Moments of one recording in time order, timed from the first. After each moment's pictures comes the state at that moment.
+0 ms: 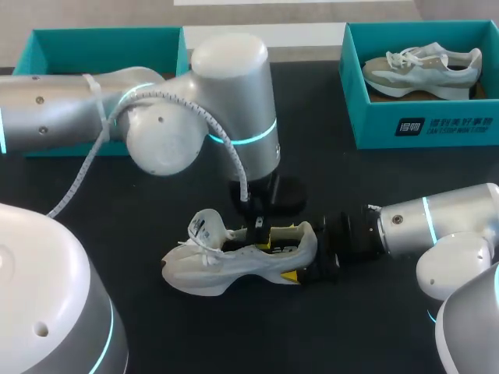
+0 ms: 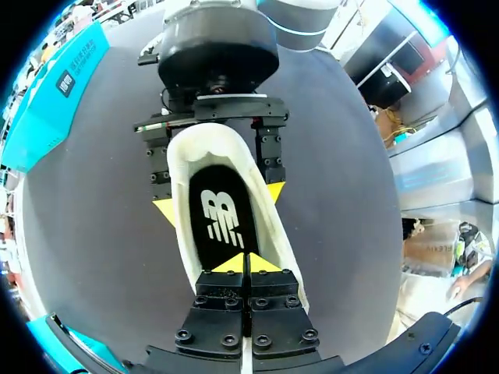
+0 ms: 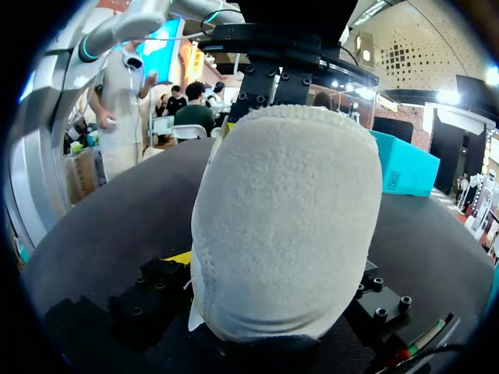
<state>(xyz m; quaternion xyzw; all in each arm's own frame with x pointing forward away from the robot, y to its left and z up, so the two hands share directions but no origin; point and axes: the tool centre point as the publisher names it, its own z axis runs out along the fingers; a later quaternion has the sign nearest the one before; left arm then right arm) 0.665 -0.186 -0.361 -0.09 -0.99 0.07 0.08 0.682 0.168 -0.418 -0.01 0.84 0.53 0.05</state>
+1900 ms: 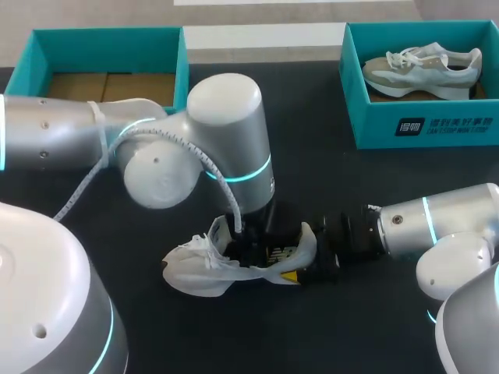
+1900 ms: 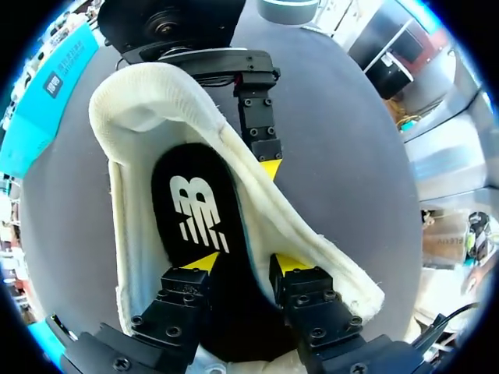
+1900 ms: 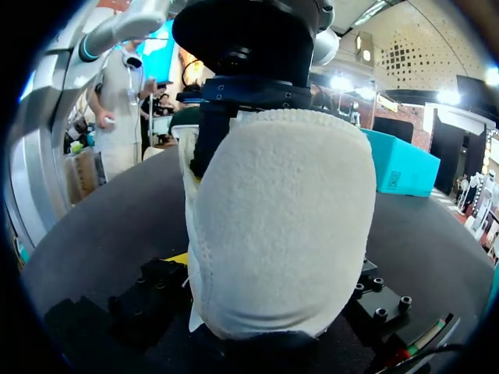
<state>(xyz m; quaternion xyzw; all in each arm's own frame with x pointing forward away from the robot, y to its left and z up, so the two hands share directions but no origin) 0.654 -0.179 -0.403 -0.11 -0.99 0.07 0.05 0.681 0.168 -0.418 -0.01 0.84 0.53 0.05</state>
